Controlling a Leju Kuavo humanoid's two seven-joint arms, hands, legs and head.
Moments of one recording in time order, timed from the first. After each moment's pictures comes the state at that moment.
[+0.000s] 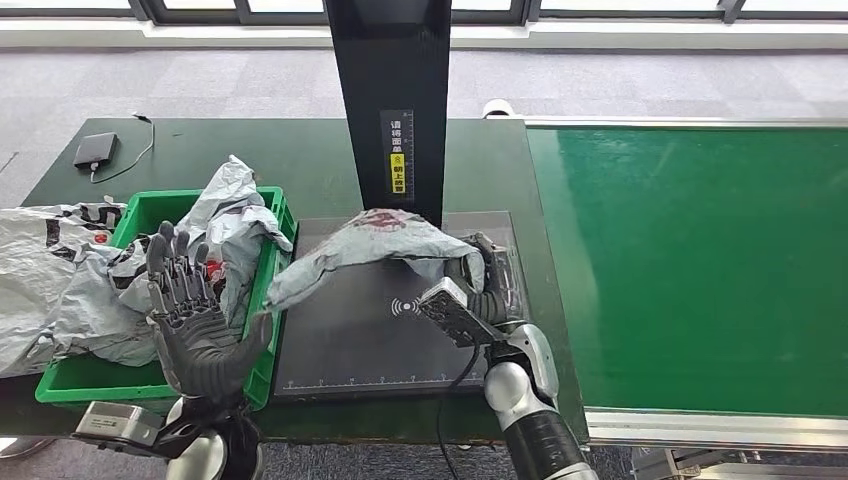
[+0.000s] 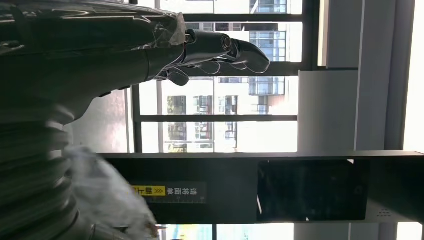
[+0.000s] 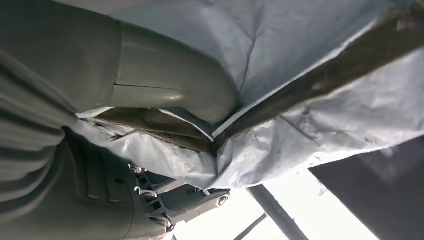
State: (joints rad) left arm 0.10 -0.29 -0.06 -1.67 -0.01 -0.04 -0.70; right arm -0.30 0.32 0.23 -0.94 0.76 -0.32 -0.48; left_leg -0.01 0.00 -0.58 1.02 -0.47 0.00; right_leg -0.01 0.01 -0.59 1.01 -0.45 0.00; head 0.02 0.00
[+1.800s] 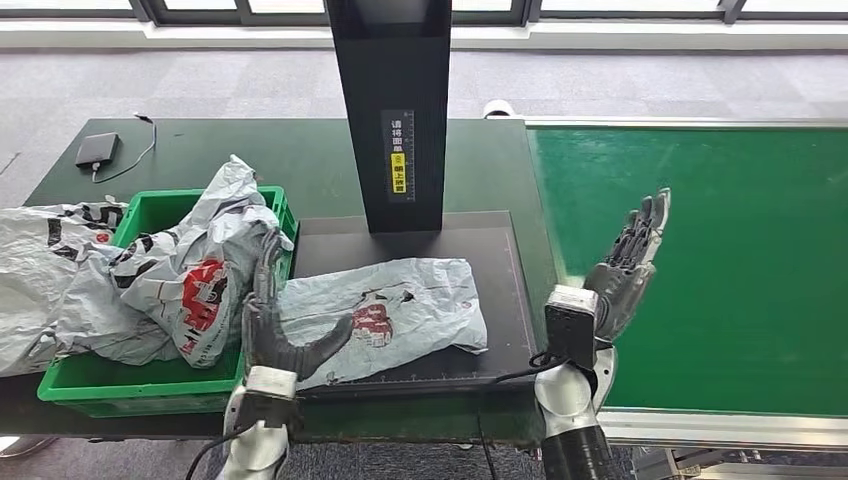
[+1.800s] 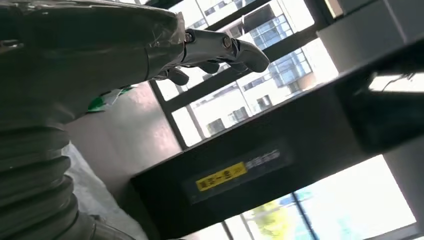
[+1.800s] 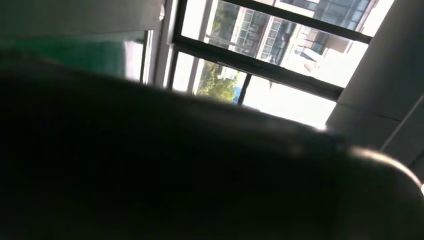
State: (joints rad) left arm -0.03 -0.28 -0.13 -1.34 -0.45 0.23 -0.65; right arm -0.19 0.30 0.14 -1.28 0.40 -0.69 -0.70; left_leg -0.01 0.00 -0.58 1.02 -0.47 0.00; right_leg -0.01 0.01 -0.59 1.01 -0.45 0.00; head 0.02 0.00
